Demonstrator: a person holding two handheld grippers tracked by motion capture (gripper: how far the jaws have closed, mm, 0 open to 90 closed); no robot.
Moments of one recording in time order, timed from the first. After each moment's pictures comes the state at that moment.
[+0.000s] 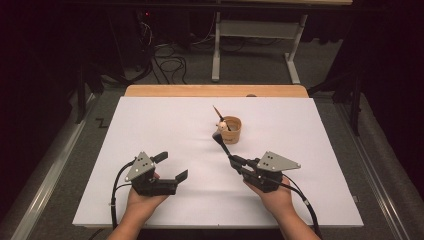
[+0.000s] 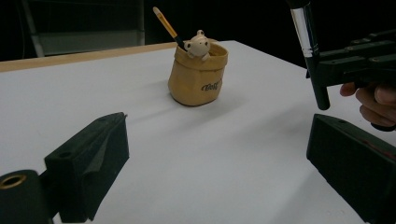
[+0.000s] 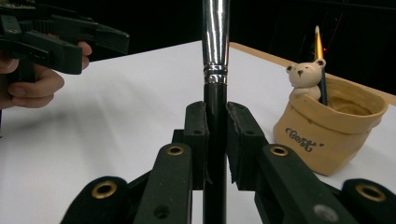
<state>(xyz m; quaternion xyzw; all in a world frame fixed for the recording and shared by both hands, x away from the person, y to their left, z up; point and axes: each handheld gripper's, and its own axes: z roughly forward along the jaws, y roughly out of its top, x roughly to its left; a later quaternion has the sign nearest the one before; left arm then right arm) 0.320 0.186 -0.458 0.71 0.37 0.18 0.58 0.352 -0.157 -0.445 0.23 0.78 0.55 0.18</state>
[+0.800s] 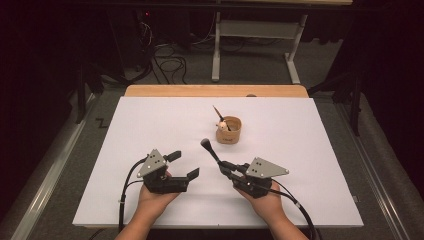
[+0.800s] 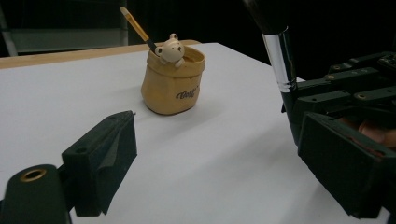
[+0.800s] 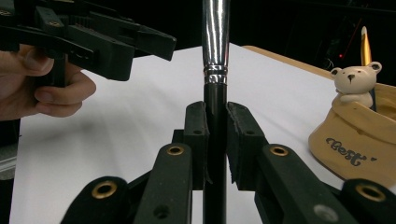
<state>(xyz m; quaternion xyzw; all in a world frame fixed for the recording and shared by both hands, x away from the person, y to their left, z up) 0.328 0.159 -0.454 0.71 0.35 0.16 0.59 0.342 -0.134 -0.455 0.21 0.78 0.56 0.17</state>
